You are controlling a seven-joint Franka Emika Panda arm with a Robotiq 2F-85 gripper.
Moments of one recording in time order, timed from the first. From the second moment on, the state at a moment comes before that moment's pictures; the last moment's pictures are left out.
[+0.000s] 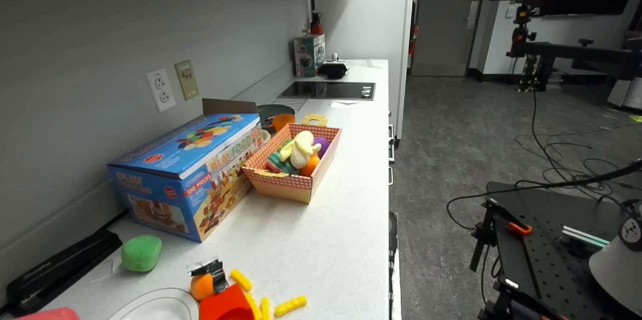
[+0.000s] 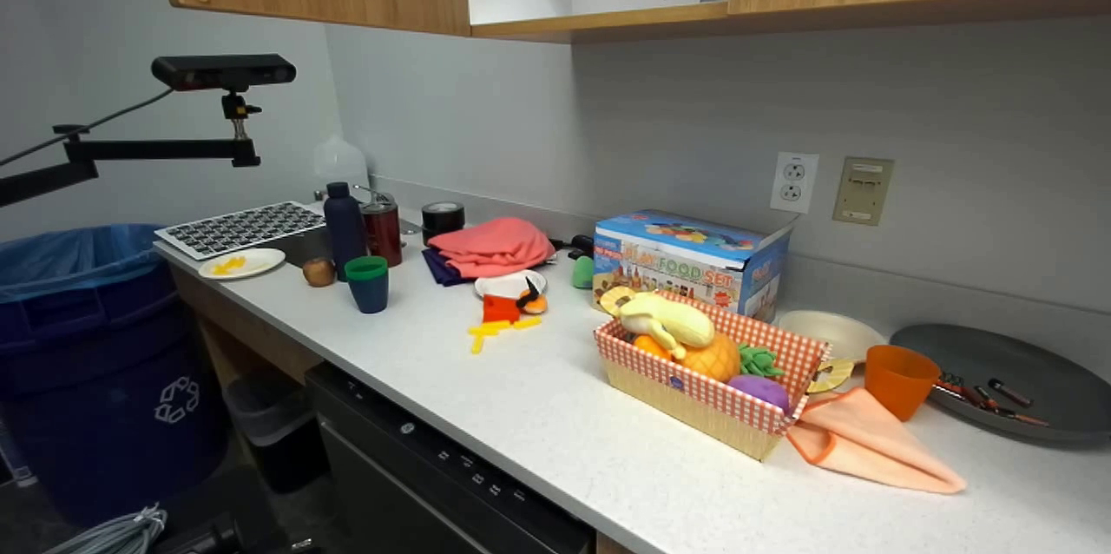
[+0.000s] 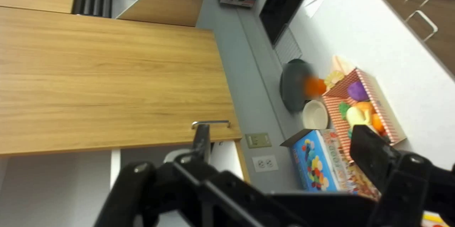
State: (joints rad) arm 0.35 -0.93 0.49 -2.00 -0.84 1.38 -0.48
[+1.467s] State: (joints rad) arm 0.40 -0.61 0.59 -1.46 -0.20 1.29 -0.24
